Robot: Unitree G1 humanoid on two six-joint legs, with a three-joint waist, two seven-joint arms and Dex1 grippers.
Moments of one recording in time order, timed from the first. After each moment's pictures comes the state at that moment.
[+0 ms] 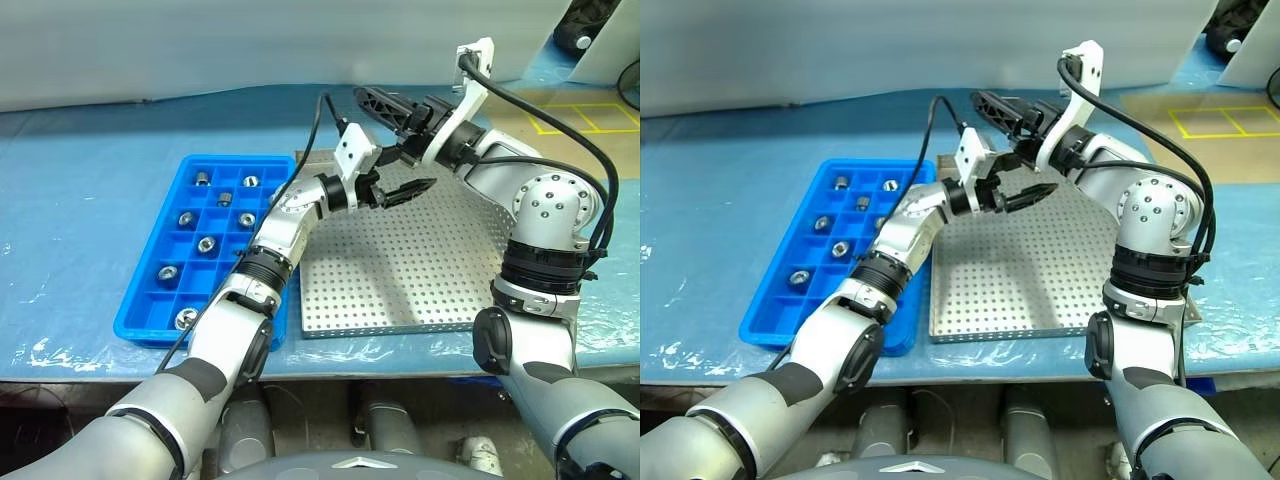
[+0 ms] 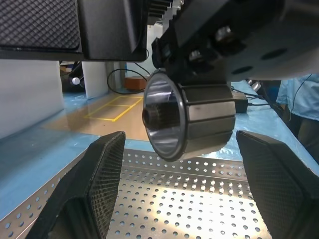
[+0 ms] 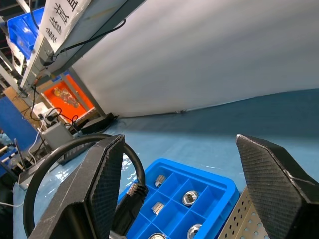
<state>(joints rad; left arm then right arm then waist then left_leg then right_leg) -1.01 -0.09 -0.07 0.75 -0.22 -0.12 -0.91 -0.91 -0.33 -0.28 -0.06 0.88 1.02 0.29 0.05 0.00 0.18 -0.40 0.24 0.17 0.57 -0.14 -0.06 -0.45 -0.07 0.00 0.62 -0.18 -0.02</state>
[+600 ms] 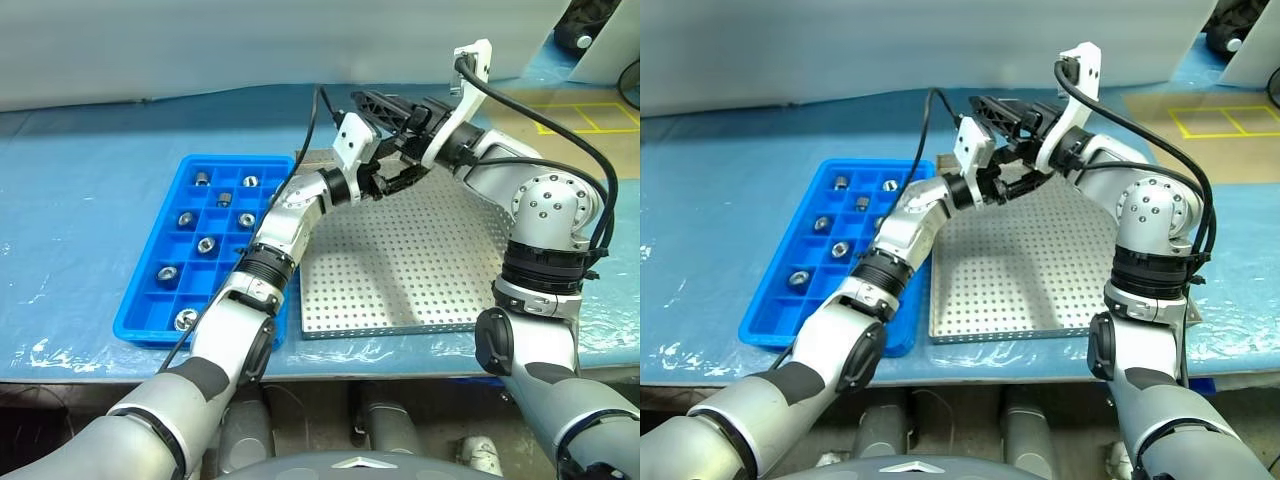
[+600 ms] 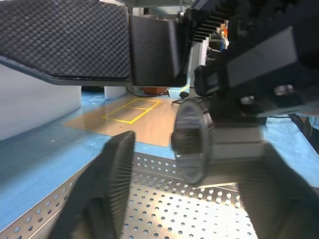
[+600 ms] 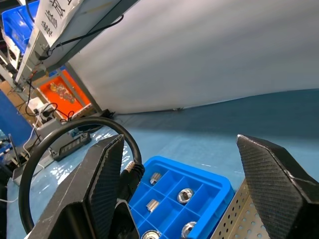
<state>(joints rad) -1.03 -0.12 -0.04 0.74 -0.22 -0.08 -0.80 -0.90 -0.34 -0.27 -0.06 0.86 1.01 0.31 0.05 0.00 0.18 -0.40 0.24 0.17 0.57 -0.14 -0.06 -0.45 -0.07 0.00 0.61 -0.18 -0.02</state>
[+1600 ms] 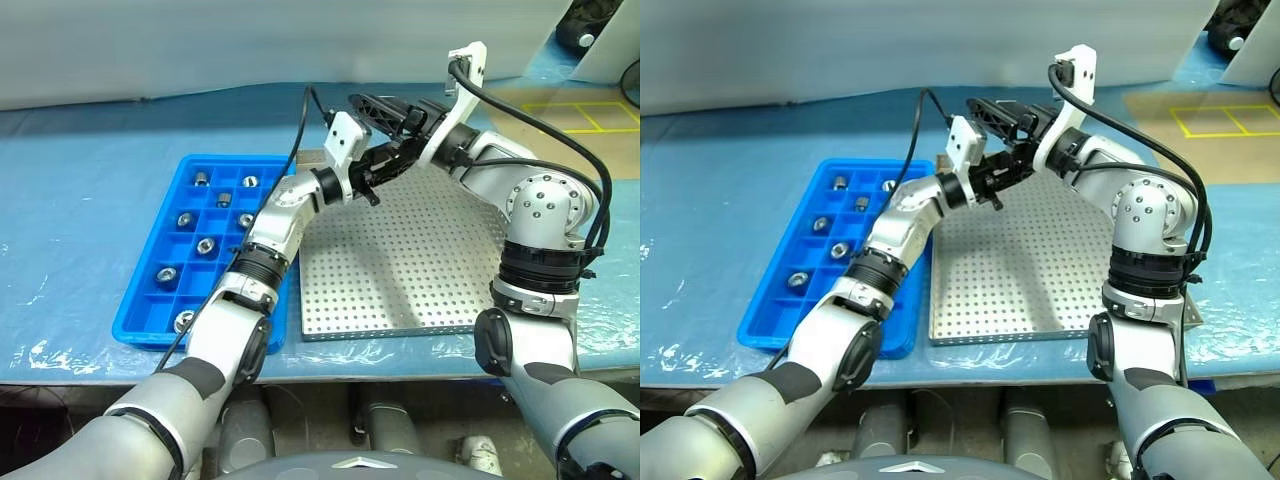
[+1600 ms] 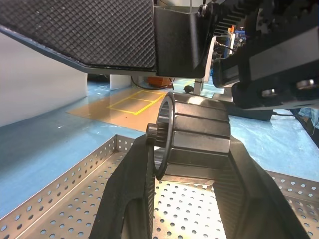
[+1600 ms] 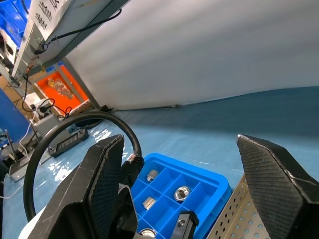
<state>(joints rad) -1.01 -0.08 -0.03 0.70 -0.23 0.00 -0.82 -0.90 -0.34 -0.25 -0.05 0.83 1.00 0.33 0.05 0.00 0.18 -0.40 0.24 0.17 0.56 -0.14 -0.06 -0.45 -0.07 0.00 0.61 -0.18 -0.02</state>
